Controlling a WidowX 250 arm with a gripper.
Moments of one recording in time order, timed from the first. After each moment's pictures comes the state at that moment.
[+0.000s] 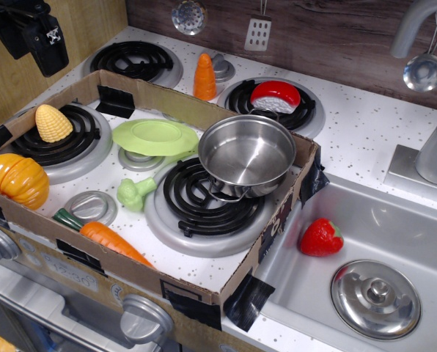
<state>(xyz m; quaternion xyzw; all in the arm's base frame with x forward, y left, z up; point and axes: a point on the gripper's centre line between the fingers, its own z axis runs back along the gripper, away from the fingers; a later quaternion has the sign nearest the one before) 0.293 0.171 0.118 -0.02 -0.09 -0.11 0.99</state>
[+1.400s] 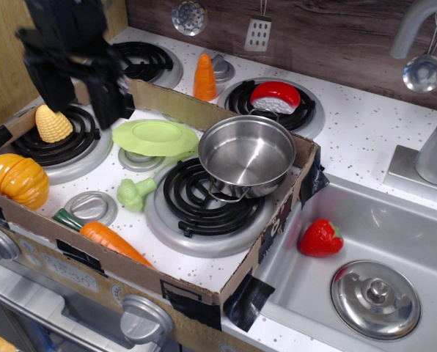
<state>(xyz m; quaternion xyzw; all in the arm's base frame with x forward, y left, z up) 0.252 0.076 0.105 -0.03 -0.04 -0.01 1.00</state>
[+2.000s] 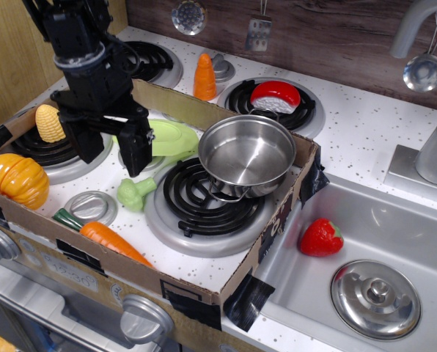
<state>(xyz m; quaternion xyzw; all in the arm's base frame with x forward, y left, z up) 0.258 0.070 0.056 -0.06 -0.04 0.01 1.00</state>
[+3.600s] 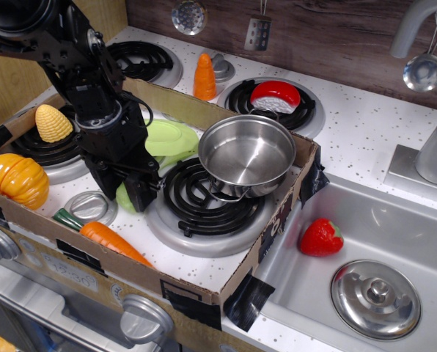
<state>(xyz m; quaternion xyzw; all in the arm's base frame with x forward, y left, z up) 0.261 0.063 0.006 -0.04 -0.06 -0.04 1.00</state>
